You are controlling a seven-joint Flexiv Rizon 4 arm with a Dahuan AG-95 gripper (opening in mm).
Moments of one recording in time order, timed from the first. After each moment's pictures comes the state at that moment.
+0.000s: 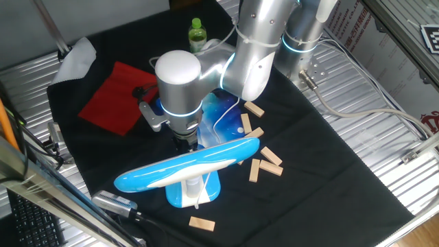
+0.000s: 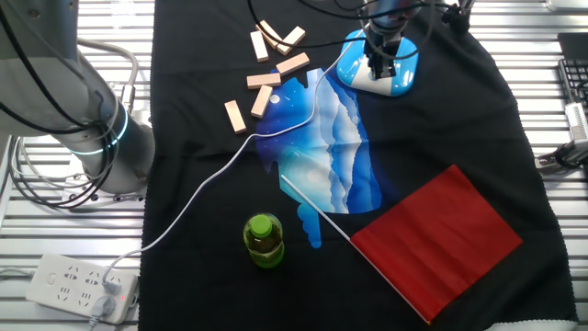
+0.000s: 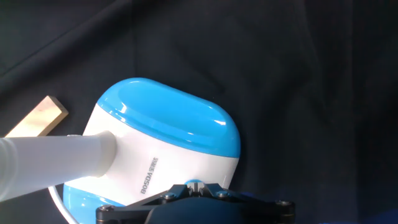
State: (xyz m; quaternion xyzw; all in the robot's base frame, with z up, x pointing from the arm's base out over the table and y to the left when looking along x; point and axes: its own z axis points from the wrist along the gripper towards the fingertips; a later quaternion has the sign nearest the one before) arm 0.535 0.192 0.040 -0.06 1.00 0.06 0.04
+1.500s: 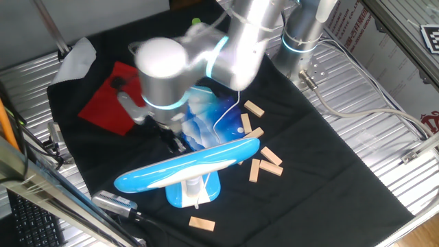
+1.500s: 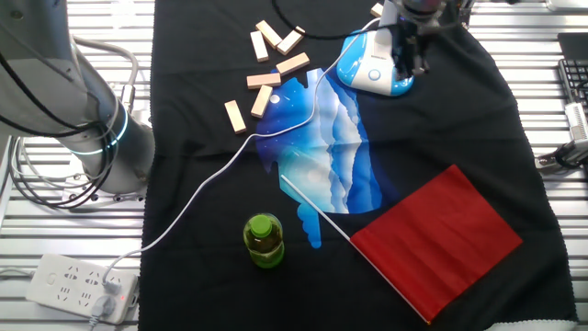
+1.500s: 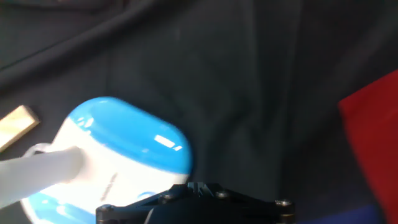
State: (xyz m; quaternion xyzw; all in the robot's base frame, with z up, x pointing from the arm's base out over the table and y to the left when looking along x) arm 0.579 0.135 0.099 -0.11 0.99 0.00 0.03
